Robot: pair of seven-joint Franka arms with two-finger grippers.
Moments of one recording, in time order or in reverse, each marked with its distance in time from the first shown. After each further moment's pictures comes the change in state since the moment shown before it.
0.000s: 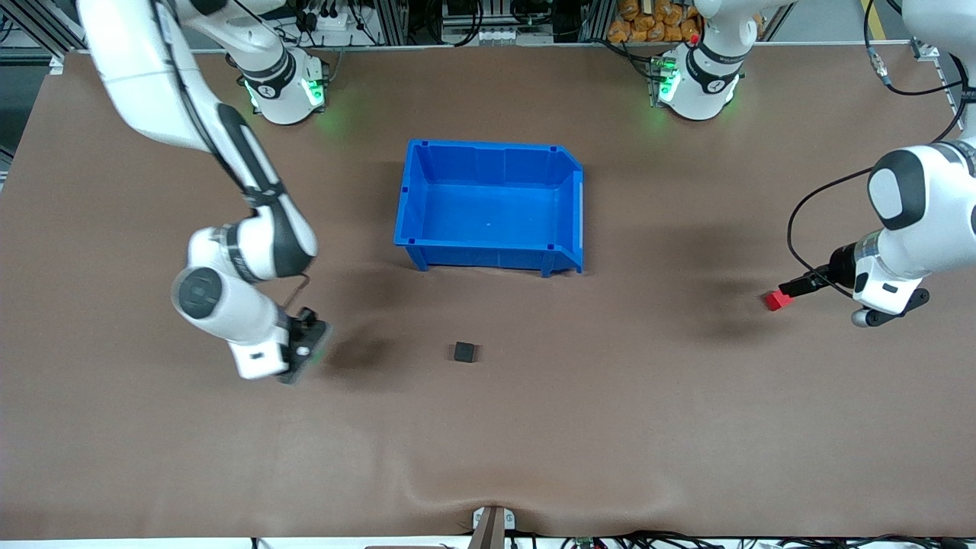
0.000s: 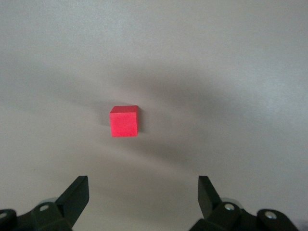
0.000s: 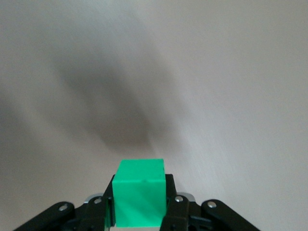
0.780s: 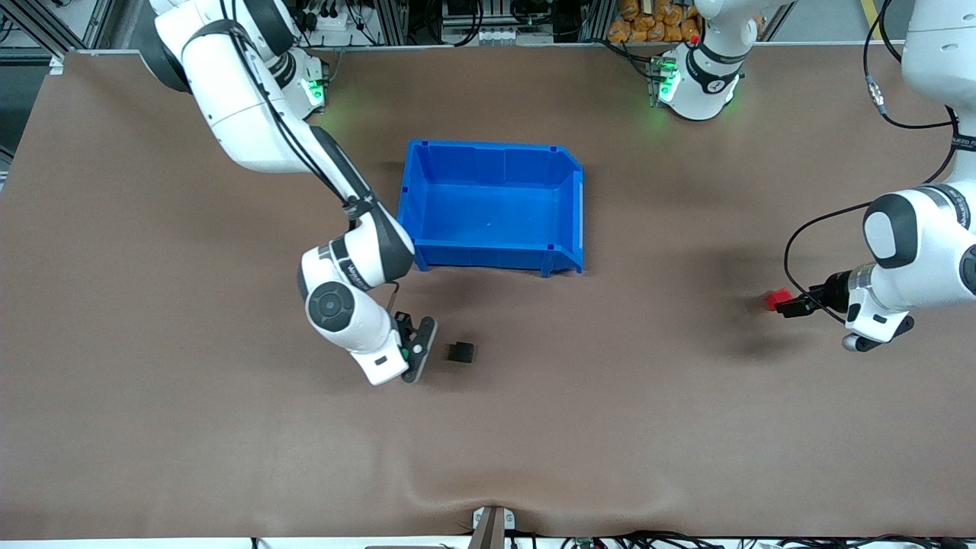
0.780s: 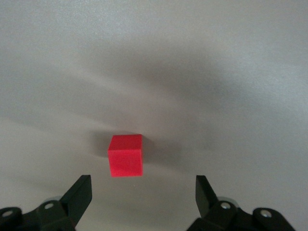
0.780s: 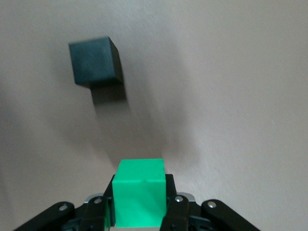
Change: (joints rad) left arm 0.025 0.188 0.001 0.123 0.005 0.017 0.033; right arm 0.187 0.219 0.021 0.284 0.036 -0.033 -0.007
